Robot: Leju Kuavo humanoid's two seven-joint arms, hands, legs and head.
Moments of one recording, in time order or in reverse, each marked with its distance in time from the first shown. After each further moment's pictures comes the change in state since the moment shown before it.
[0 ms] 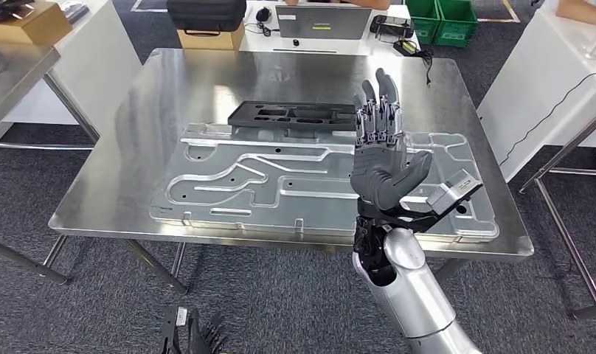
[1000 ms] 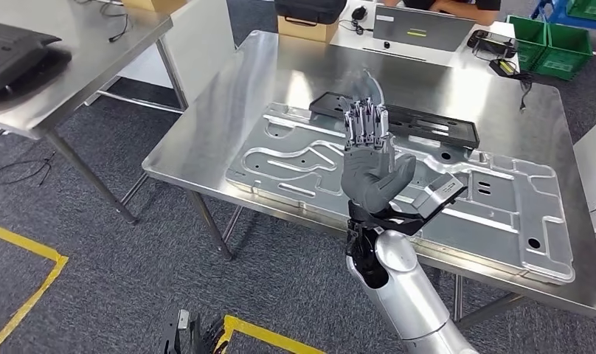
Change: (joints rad) left arm 0.011 0.001 -0.036 -0.001 -0.001 0.016 -0.002; right arm 0.000 0.003 0.029 0.000 0.042 -0.008 0.006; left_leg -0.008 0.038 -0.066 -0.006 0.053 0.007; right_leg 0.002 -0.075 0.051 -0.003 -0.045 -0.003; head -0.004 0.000
